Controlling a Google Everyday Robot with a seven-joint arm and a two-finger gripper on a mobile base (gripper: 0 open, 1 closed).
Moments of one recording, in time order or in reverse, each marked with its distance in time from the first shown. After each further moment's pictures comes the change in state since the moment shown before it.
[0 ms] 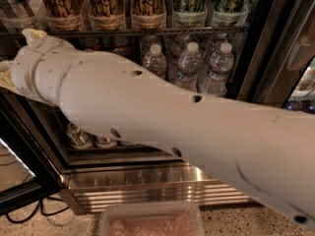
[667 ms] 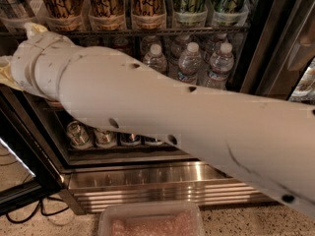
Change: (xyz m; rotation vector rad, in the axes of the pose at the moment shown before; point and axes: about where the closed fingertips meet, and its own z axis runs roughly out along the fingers) arm -0.004 -0.007 0.009 0.007 -0.020 0.006
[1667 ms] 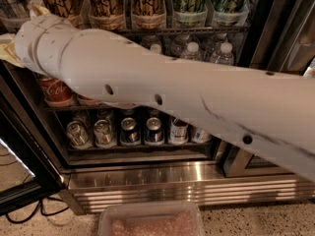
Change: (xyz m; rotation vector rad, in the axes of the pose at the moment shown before) arm -0.008 -0.038 0.034 0.053 -0.060 0.007
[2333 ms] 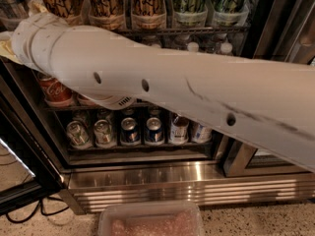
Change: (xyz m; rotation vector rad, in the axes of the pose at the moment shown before) arm 0.006 -0.007 0.015 0.043 0.020 -0.015
